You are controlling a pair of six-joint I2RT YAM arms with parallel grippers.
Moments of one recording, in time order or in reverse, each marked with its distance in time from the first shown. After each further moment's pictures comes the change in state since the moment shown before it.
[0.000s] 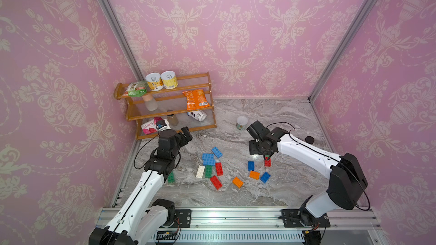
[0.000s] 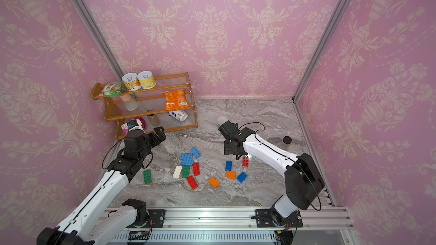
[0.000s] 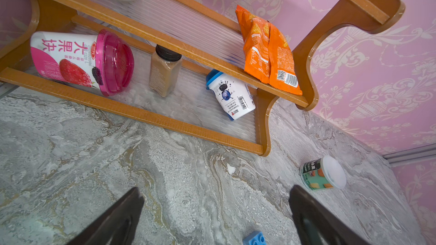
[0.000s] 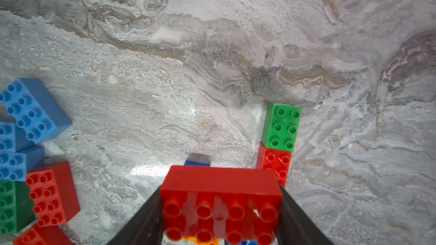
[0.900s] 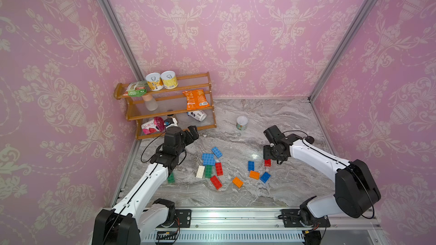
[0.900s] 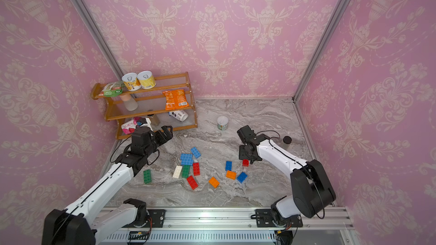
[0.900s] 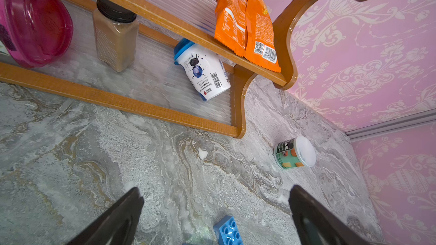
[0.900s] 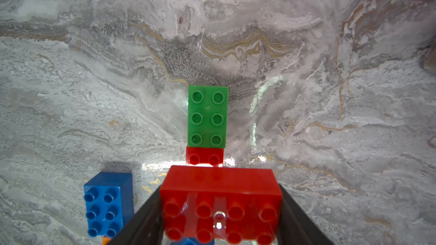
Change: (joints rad) left arm -0.036 0.113 0.011 0.080 0.114 -0.067; right arm -0.174 -0.074 -0.209 0.118 -0.066 -0.070
